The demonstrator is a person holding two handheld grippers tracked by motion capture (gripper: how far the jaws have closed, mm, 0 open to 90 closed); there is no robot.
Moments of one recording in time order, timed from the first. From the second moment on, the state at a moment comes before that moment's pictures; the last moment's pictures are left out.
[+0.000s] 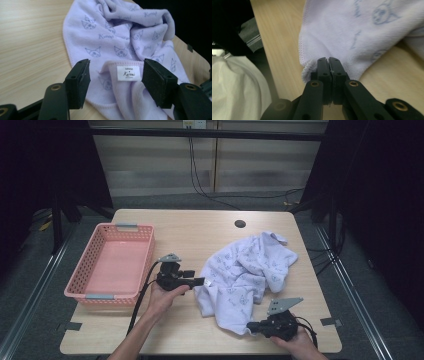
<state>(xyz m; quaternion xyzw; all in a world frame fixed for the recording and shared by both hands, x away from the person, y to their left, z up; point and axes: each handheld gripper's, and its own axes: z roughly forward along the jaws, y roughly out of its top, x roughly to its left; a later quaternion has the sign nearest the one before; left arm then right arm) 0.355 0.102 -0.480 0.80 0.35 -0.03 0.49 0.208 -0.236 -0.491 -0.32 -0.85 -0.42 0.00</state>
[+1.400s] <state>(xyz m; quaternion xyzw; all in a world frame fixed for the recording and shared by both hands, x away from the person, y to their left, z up) 0.379 0.126 -0.269 0.70 0.28 0.11 0.65 0.314 -0.332 -0.249 -0.37 -0.64 -0.64 -0.21</state>
